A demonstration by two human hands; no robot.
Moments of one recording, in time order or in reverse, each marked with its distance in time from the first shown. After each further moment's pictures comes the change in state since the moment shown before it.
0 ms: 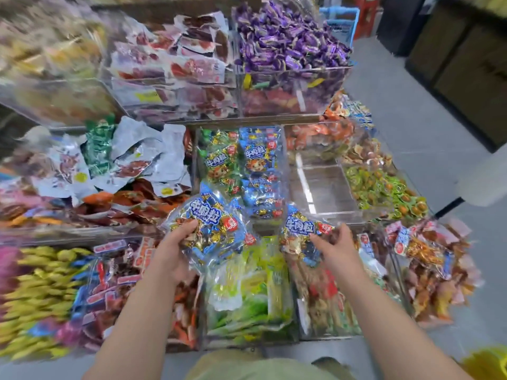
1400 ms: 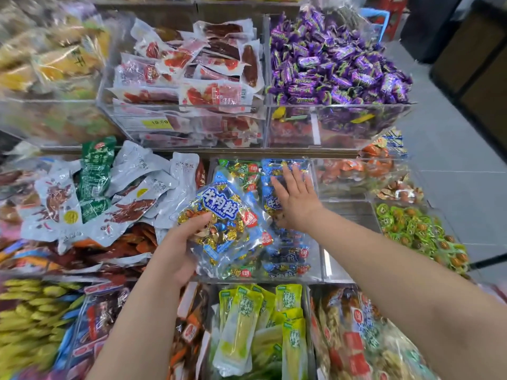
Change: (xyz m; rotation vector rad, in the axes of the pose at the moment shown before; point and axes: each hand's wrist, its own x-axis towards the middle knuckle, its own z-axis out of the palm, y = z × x) left_hand 0.086 0.084 0.035 -0.042 -0.094 0.056; right_hand 0.193 -0.110 0.148 -1.646 -0.361 -0.657
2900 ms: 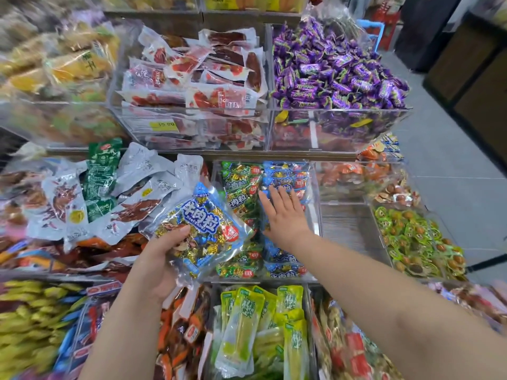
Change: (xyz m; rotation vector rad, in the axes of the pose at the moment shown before) left_hand -0.015 0.002 -0.040 -0.029 -0.004 0.058; right_hand -0.013 -0.043 0.024 0.008 0.082 -0.012
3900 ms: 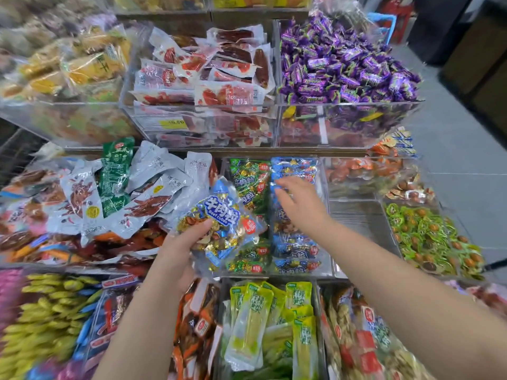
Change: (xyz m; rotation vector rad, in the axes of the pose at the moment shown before) left_hand -0.005 -0.001 0.017 0.075 0.084 -0.060; right_hand -0.016 0.012 -0.052 0.913 0.285 0.099
